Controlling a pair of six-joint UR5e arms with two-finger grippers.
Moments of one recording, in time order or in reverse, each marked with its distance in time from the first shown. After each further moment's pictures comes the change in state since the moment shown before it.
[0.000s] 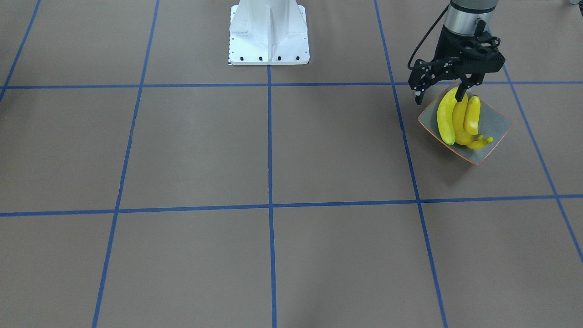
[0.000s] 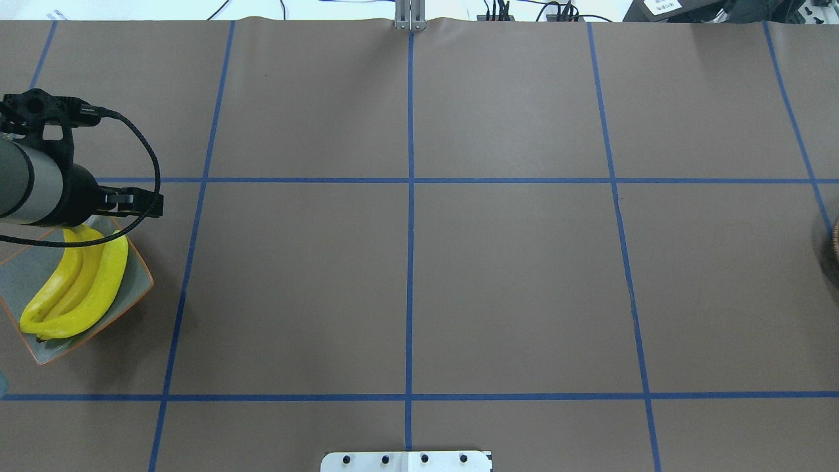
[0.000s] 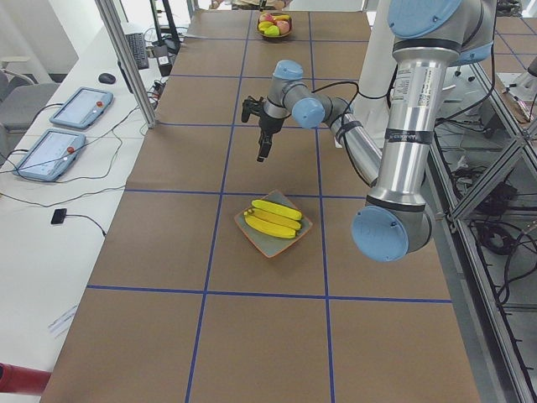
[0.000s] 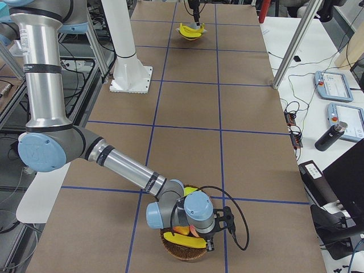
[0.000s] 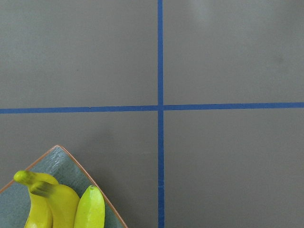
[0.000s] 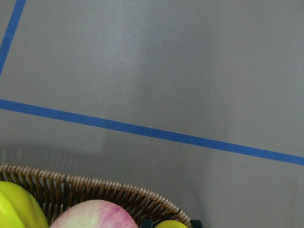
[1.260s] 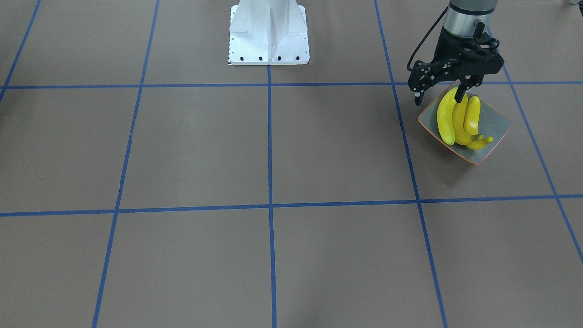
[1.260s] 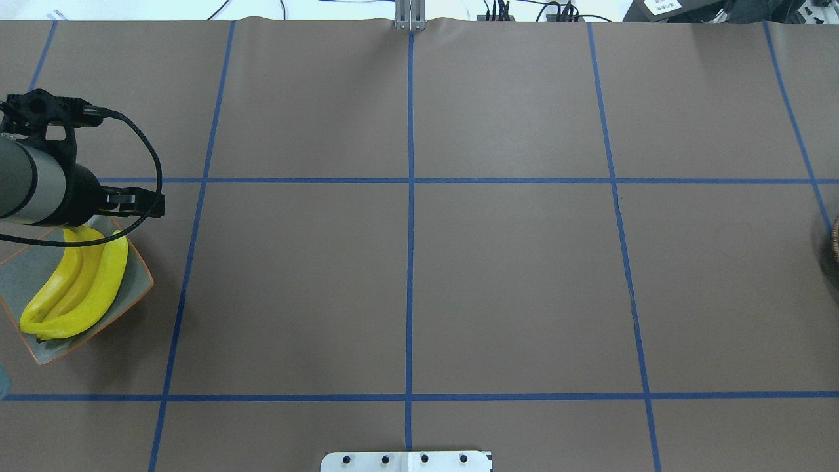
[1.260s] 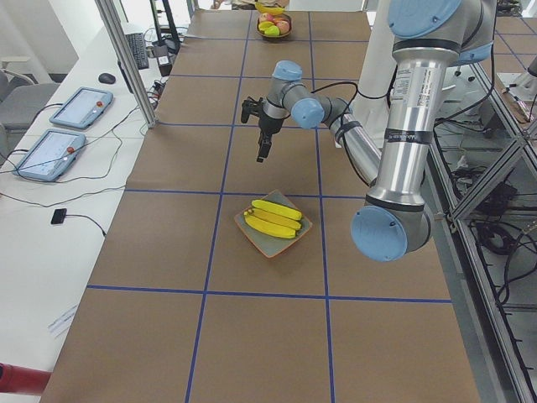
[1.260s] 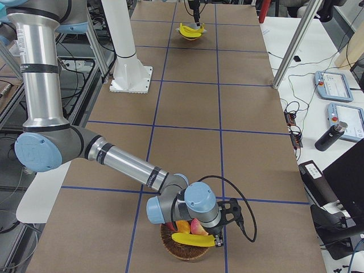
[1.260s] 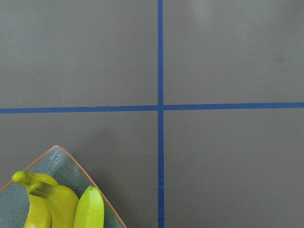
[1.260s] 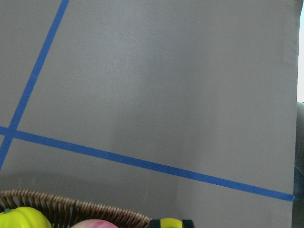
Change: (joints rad) left arm 0.001 -0.004 0.007 0.000 0.000 -0.001; right arm 0.077 0.004 0.096 -0.018 -0.005 -0.032
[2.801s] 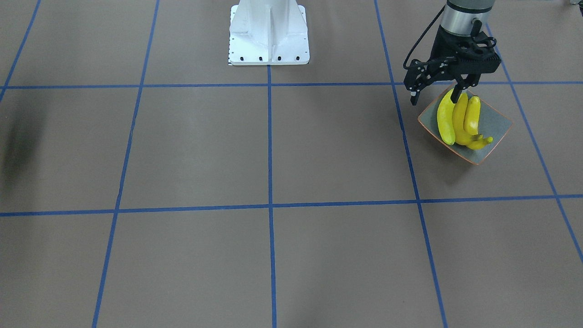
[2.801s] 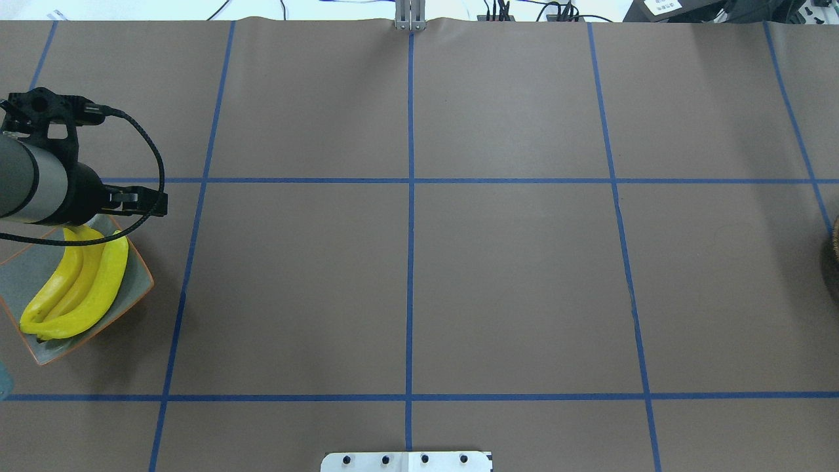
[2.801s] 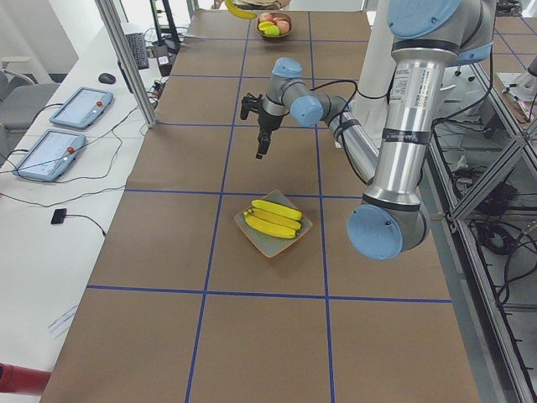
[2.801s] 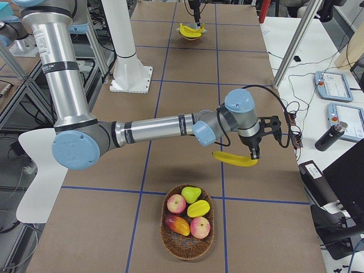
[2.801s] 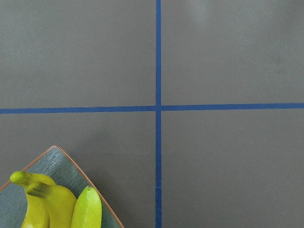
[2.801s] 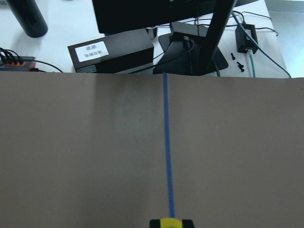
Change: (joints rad) left arm 0.001 -0.031 0.001 0.000 -0.007 -0.002; right arm -0.244 0.195 0.423 -0.259 -0.015 0.690
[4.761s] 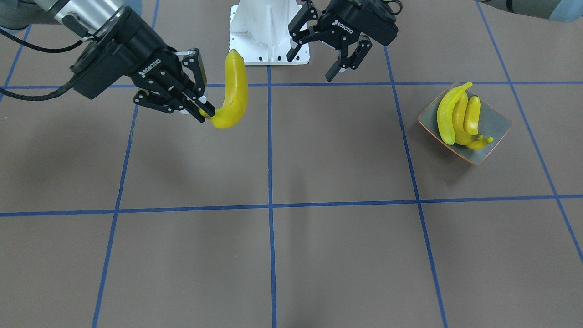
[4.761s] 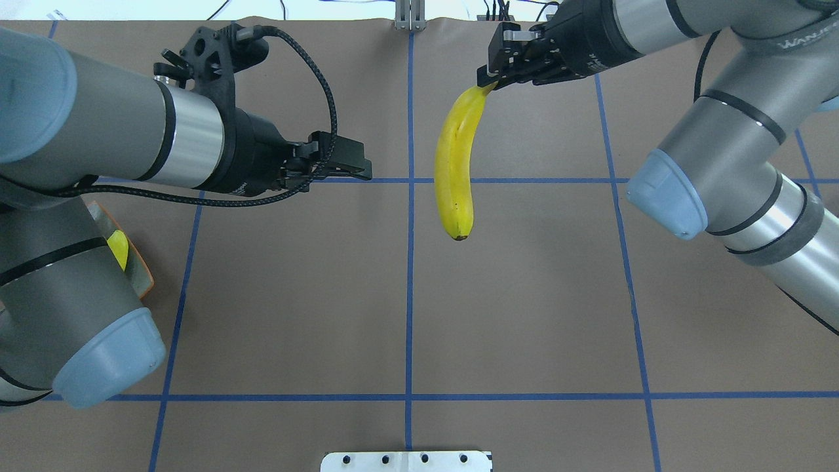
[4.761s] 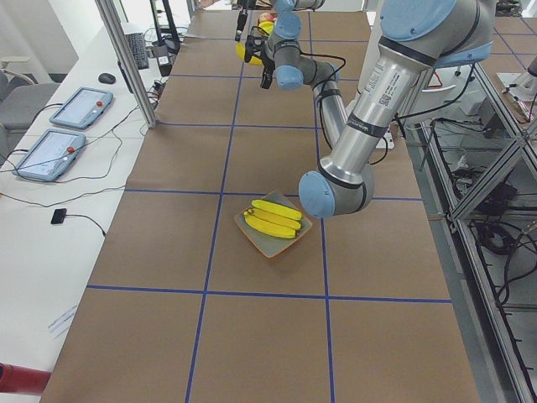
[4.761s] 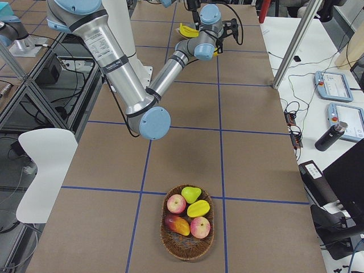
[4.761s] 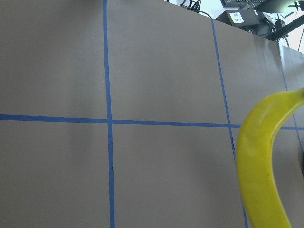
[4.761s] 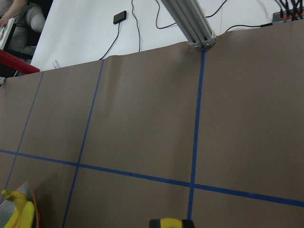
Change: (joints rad) left arm 0.091 -0.403 0.145 -0.328 -0.160 -0.307; right arm -0.566 0.377 0.320 0.014 0.008 0.635
